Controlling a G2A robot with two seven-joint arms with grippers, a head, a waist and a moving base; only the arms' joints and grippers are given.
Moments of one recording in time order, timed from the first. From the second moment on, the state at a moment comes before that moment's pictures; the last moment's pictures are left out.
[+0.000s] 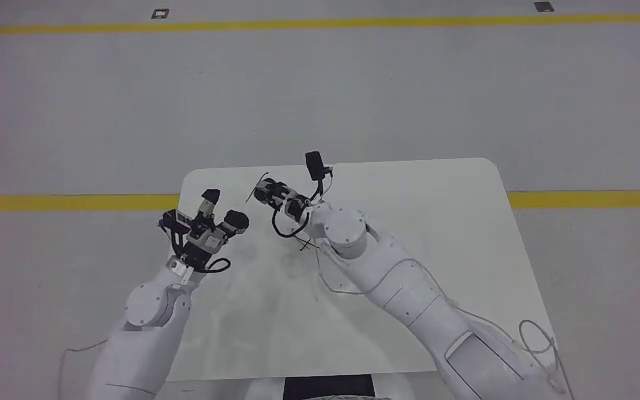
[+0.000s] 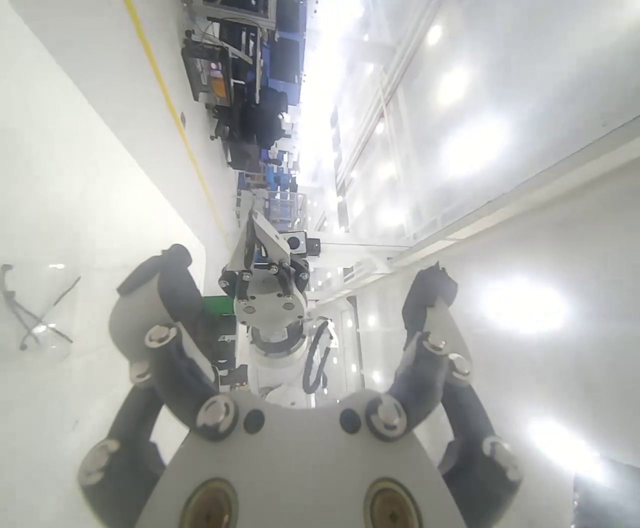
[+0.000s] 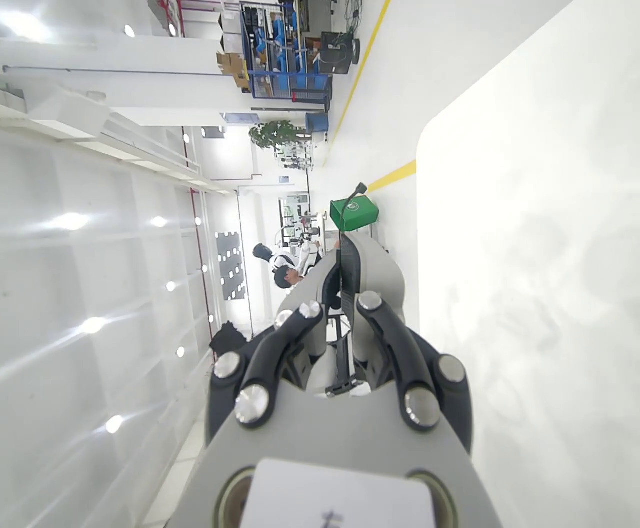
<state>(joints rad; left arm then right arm) 1.64 -1.16 -1.47 -1.58 -0.63 -0.34 -0.52 -0.94 -1.58 0.76 -1.10 0.23 0.06 0.23</state>
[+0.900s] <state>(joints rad) 1.62 -1.16 -1.46 -1.54 -0.55 -0.34 -0.48 -0.99 -1.59 0.77 -1.19 0.10 0.15 0.21</state>
